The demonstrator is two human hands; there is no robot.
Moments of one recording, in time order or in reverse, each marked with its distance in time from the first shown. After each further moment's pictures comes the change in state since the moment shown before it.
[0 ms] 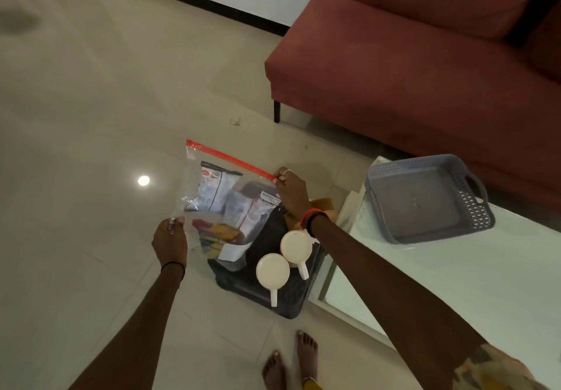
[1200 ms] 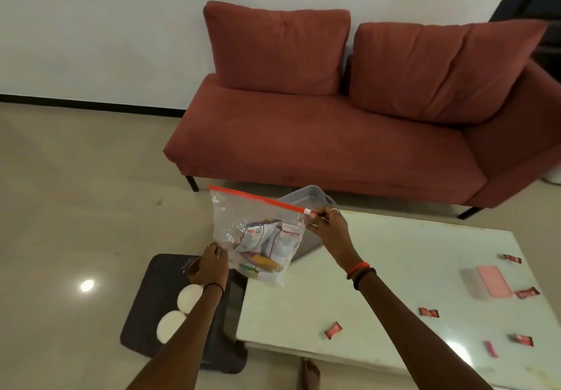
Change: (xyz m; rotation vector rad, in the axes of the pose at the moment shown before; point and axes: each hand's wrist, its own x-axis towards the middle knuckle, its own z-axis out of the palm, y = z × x) left_hand -0.284 0.232 0.108 -0.029 -0.462 0.272; right_hand -0.210 0.098 -0.373 0.649 0.398 0.141
